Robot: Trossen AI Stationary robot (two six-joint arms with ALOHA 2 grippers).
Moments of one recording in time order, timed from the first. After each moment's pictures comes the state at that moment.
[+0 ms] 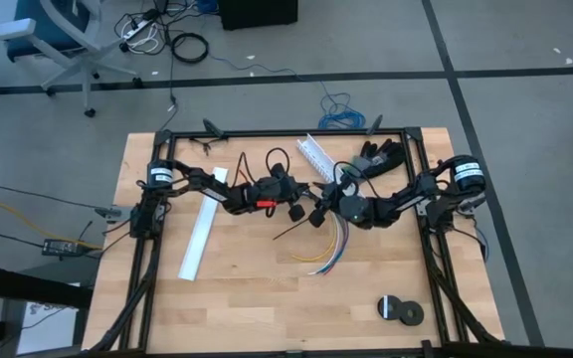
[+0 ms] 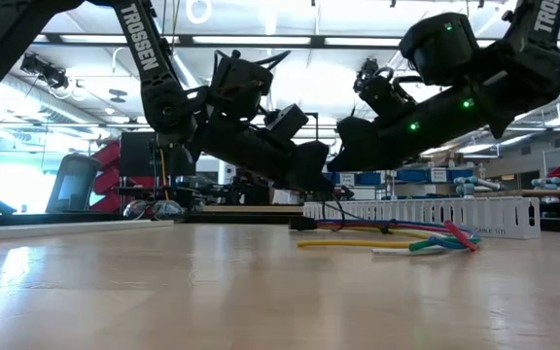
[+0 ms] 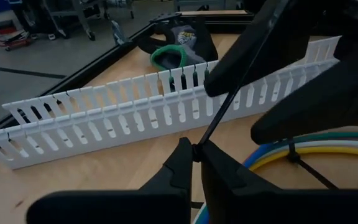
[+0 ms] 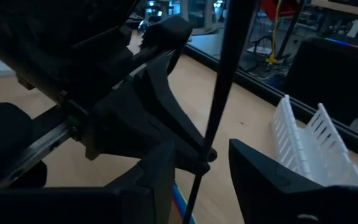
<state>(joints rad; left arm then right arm) 0.16 2.05 0.93 0.84 -0.29 0.02 0.05 1.72 0.51 0.93 0.73 0.09</state>
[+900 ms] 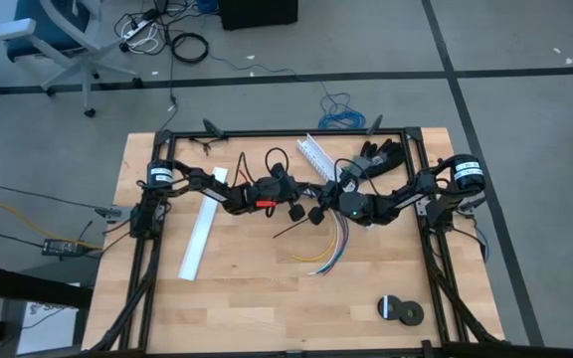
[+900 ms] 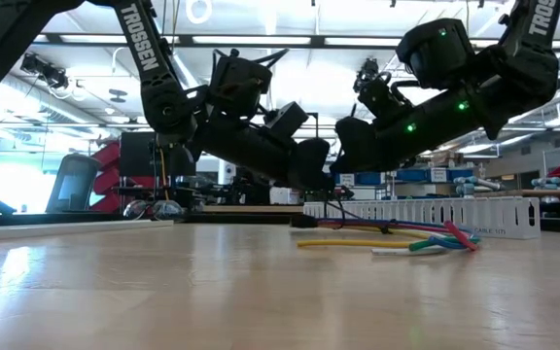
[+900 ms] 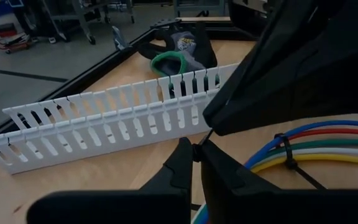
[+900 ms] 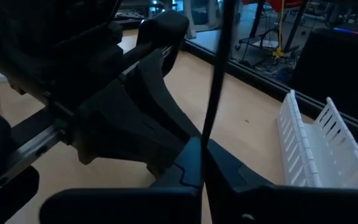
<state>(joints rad) 0.16 2.05 0.93 0.87 -0.29 0.02 0.02 1.72 0.51 0.93 0.68 0.13</state>
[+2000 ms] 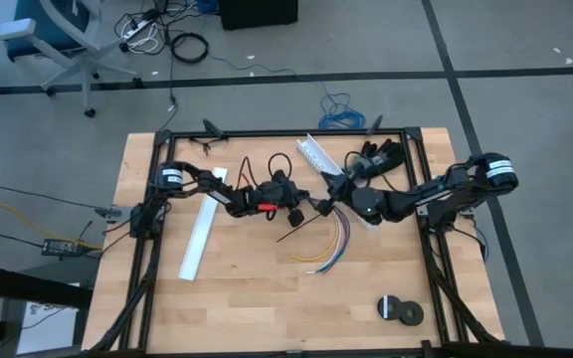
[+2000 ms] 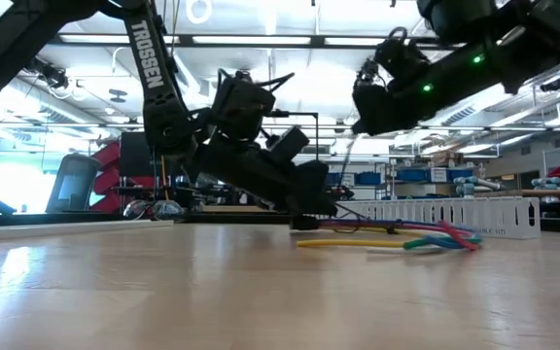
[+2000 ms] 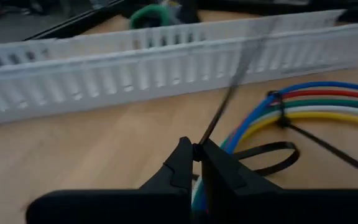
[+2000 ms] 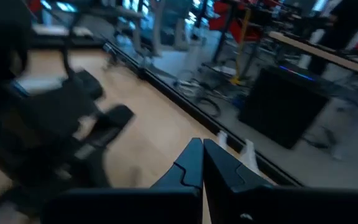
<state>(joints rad) 0.15 2.14 0.93 0.89 -0.21 -0.07 0.06 1.45 0.51 0.73 0.89 -0.08</state>
